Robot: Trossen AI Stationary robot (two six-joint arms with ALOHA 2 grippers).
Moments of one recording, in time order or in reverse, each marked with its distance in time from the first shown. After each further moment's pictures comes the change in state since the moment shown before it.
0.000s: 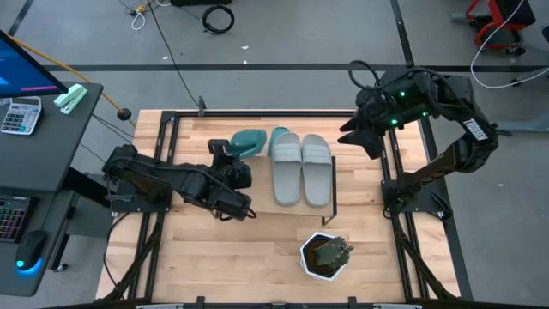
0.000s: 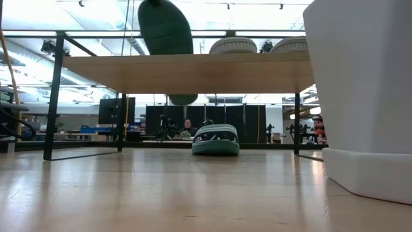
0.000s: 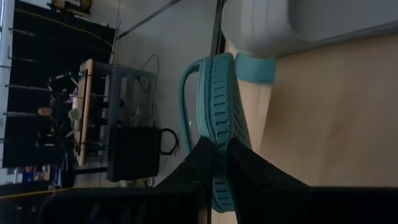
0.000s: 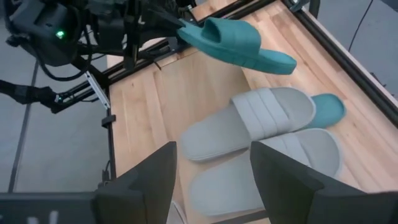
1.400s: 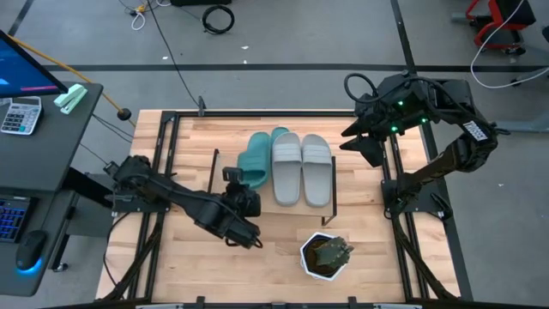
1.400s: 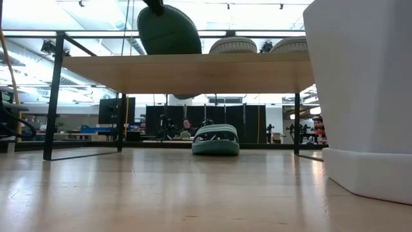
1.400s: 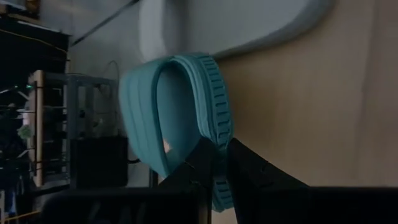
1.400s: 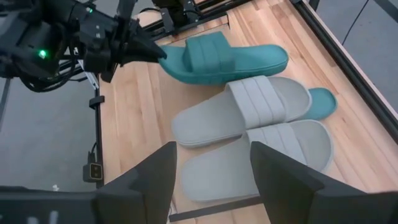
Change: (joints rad) left arm -0.114 0.136 0.001 0.082 0.160 -0.074; right arm 0.073 0.004 0.000 -0.051 0.069 -0.038
